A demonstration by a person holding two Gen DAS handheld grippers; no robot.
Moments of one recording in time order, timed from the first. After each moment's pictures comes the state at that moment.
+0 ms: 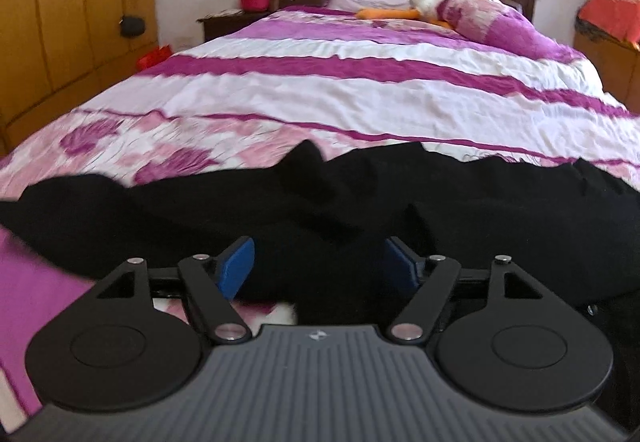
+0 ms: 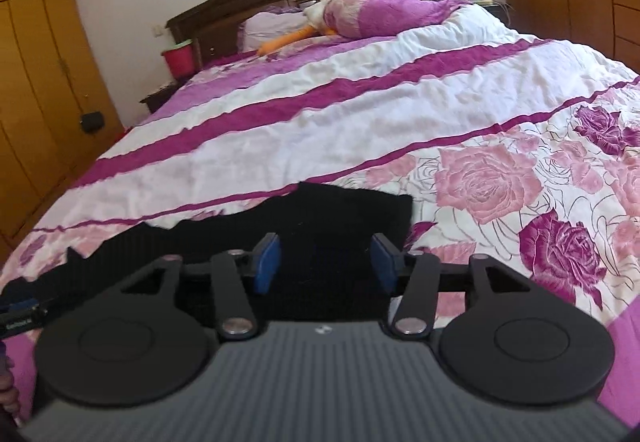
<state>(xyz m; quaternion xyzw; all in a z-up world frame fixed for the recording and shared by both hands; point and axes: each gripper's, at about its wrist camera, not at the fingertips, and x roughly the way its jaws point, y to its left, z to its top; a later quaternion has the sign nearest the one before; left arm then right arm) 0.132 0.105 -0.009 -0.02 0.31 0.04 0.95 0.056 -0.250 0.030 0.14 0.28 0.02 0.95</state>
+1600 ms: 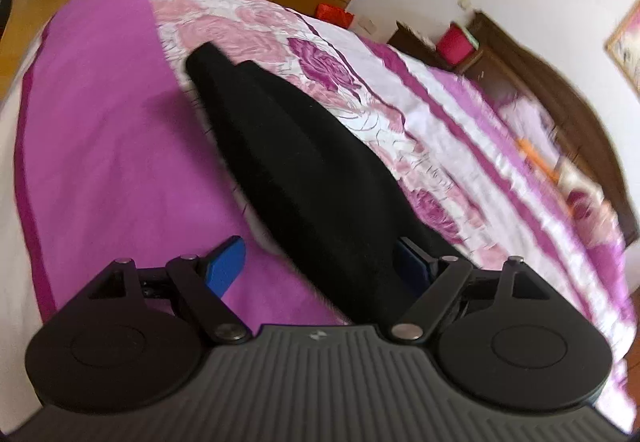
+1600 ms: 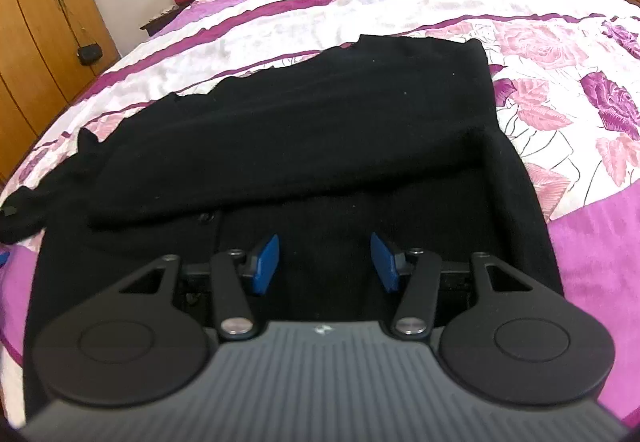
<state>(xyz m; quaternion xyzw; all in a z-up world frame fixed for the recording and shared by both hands) 0.101 0.313 -0.048 -0.38 0.24 0.22 0.87 0.023 -0.158 -0.039 0.13 0.37 0.02 0.92</state>
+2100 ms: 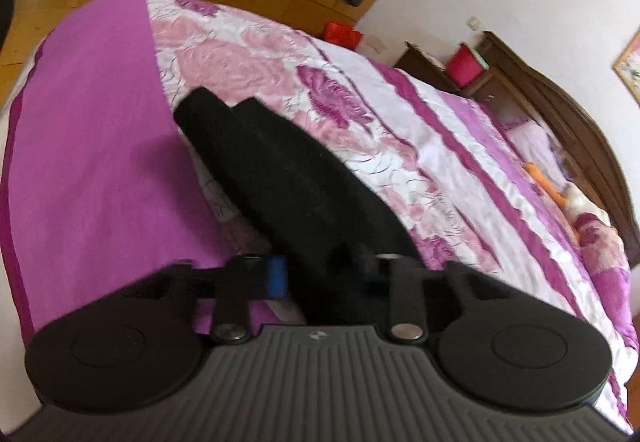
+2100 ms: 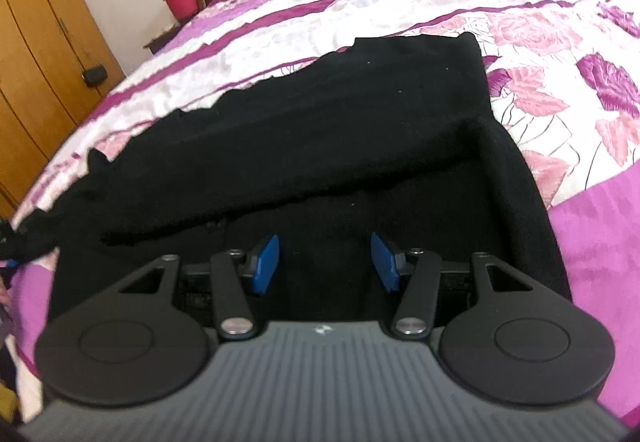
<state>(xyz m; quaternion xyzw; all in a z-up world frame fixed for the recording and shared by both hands) 0.121 0.339 -0.039 -0.37 0.21 0.23 0.88 0.014 -0.169 -0.038 0.18 0.35 0.03 0.92</state>
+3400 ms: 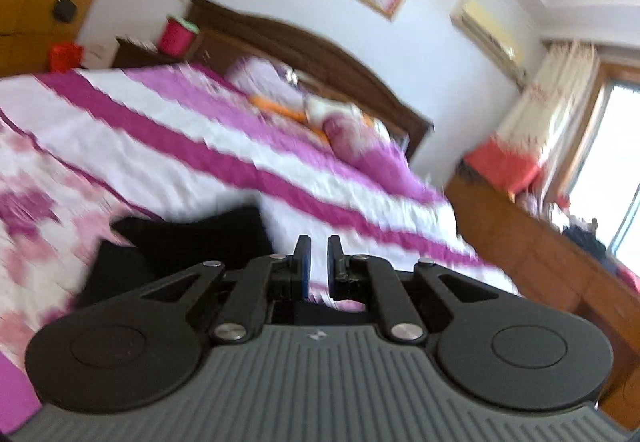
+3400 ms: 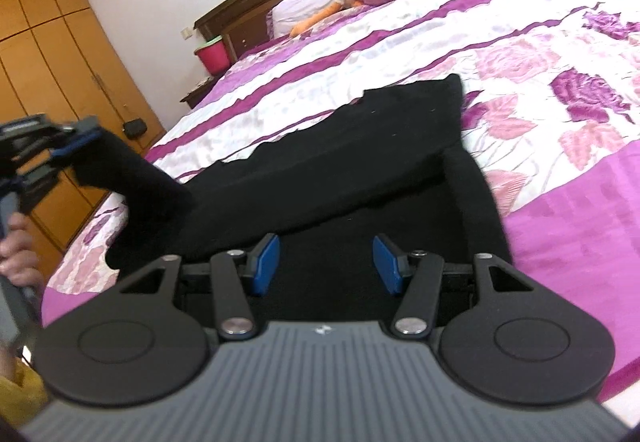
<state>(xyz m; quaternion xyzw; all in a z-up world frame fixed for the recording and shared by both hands) 0.095 0.046 0.074 -0.22 0.17 -0.13 0.95 -0.037 -0.202 -0.019 0.22 0.28 0.06 0.93</state>
